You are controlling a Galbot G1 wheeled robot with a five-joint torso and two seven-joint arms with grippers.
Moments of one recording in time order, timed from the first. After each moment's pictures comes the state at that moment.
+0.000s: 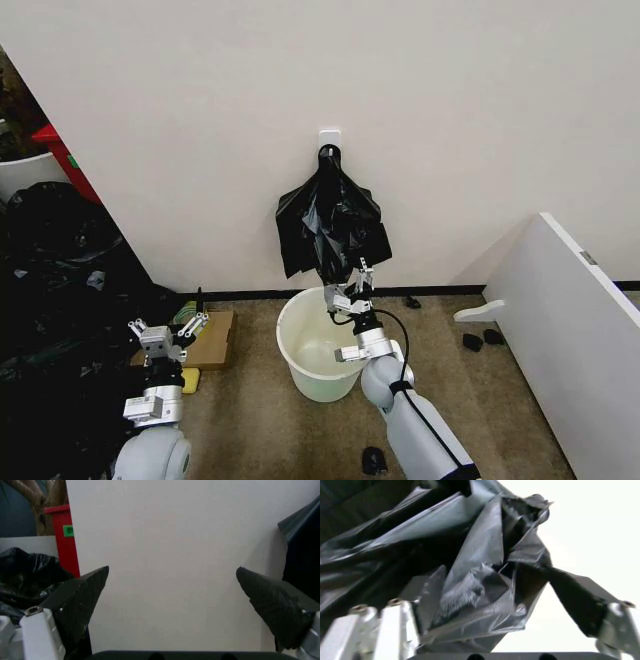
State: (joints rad) left arm 1.52 -1.31 -0.57 -1.92 -0.14 -0.43 -0.21; right arm -1.00 1.50 0.16 1.40 -1.22 0.11 0.60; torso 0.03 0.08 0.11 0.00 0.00
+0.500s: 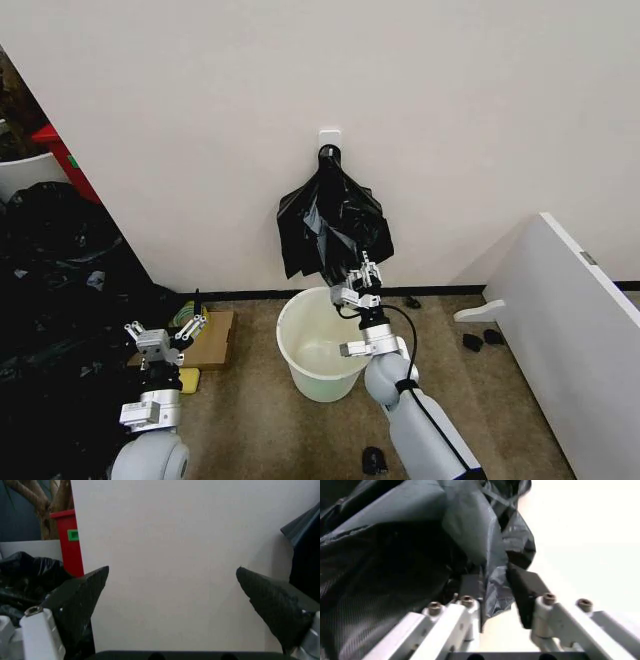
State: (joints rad) left arm 1.54 -1.31 -0.58 -1.93 -0.14 -0.44 -0.21; right arm -1.02 1.47 0.17 1.45 -1.09 0.09 0.59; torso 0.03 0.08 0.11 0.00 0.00
